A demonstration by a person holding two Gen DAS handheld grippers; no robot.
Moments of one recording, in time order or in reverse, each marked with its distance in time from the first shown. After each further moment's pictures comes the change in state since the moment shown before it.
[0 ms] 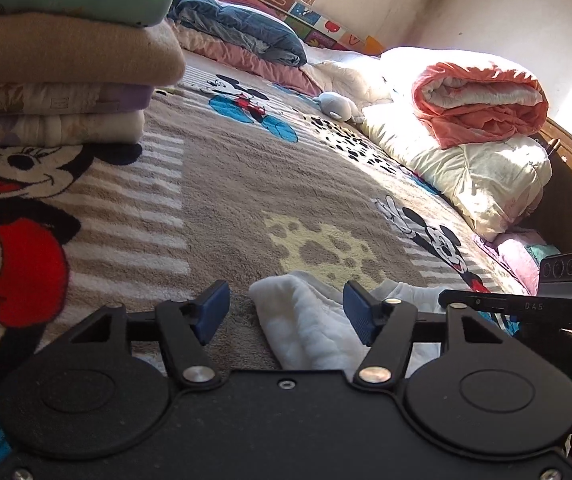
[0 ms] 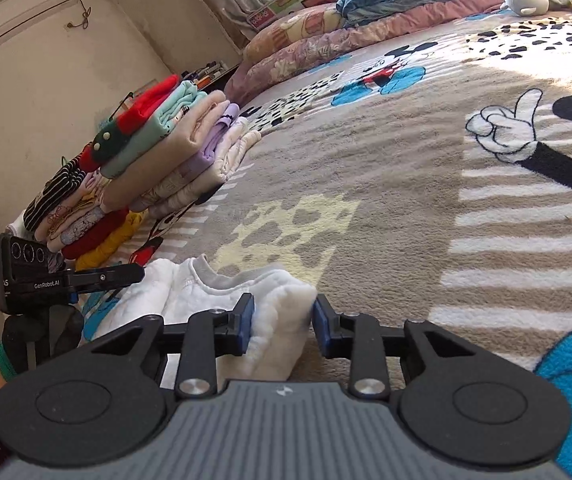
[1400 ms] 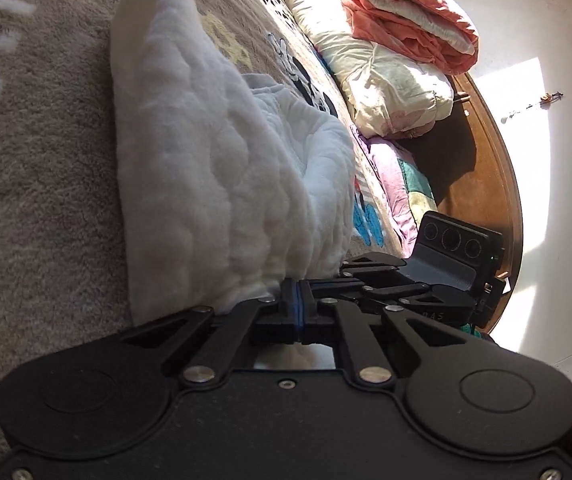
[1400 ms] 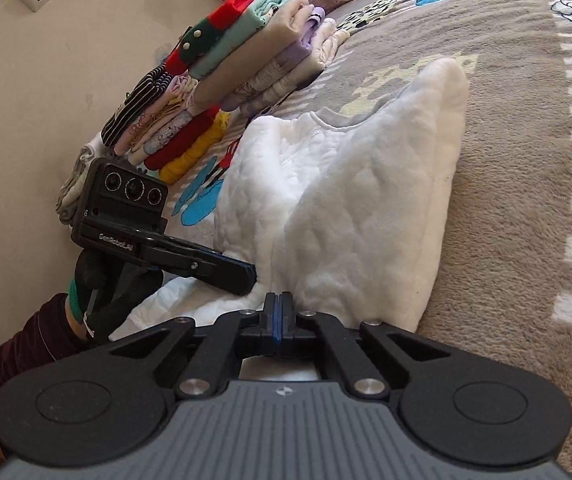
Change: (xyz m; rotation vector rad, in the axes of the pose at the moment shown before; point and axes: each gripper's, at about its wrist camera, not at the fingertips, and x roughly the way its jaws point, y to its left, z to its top) left arm 0.039 -0.022 -0.070 -0.279 0.435 -0.405; right arm 0.000 0.066 -0.079 0.012 0.269 0.205
